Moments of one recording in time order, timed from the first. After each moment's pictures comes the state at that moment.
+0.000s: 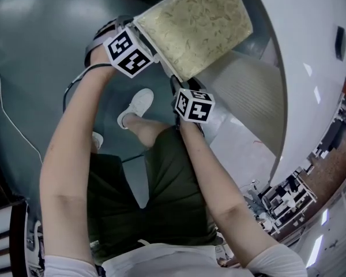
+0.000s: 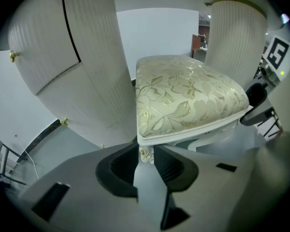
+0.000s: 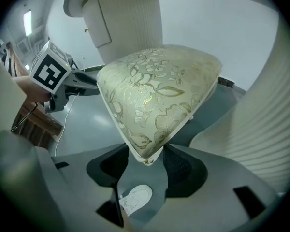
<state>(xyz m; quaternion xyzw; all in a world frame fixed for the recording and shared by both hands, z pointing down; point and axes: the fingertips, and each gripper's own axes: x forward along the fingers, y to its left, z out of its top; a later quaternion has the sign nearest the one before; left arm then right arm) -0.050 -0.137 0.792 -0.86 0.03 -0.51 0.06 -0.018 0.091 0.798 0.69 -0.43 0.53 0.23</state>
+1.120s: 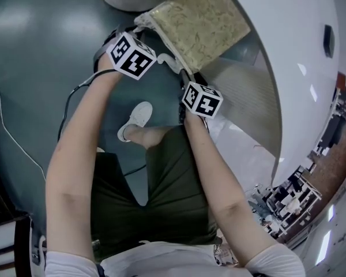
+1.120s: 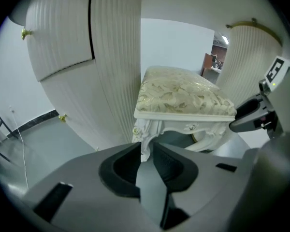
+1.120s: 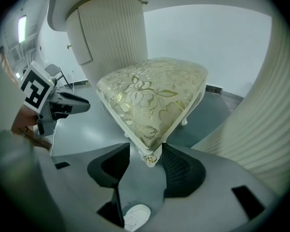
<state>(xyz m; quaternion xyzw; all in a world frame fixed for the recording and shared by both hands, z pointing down) 0.041 -0.156 0.778 -0.89 0.06 -0.46 -0.03 0.102 0.055 0.783 0.76 -0.39 0.49 0.18</state>
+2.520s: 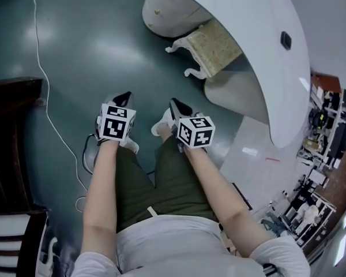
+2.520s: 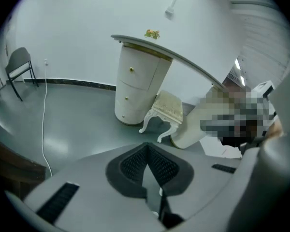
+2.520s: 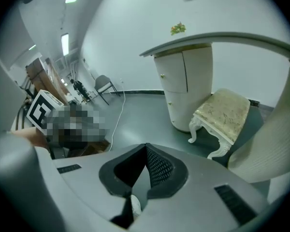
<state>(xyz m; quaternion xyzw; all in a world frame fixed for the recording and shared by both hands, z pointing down) -0.291 -0.125 0.541 -0.86 0.12 -0.44 -0.22 -0.189 -0.019 0.529 0.67 -0.57 0.46 0.12</state>
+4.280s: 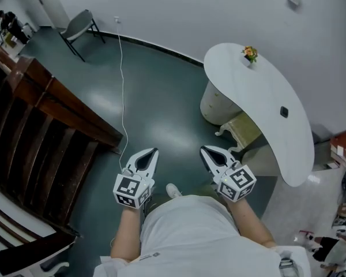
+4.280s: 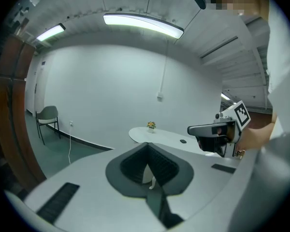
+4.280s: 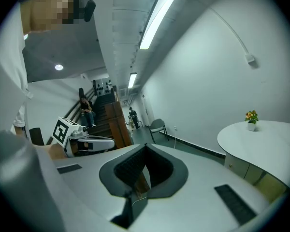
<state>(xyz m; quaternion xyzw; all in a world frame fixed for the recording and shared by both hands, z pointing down) -0.509 -0.146 0.062 -0.96 0.22 -0.13 -0.11 -0.384 -0.079 0.053 0.57 -0.80 0.18 0.01</state>
